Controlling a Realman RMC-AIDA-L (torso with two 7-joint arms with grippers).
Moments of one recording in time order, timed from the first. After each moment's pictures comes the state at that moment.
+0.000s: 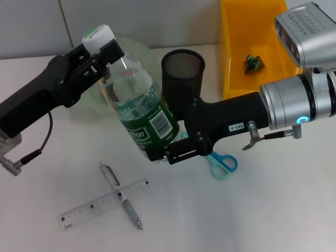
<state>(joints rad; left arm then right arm) -0.60 -2.06 0.63 0.25 1.48 1.86 -1.27 0.67 2.08 -1.03 -0.73 -1.82 -1.64 1.57</state>
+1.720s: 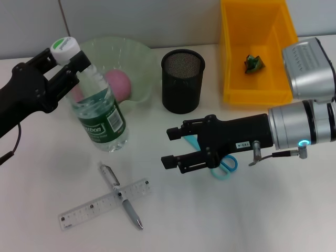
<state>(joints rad) -0.50 -2.06 0.62 0.35 1.47 1.73 -1.09 0.61 2.08 -1.02 -0.64 -1.86 -1.51 1.47</state>
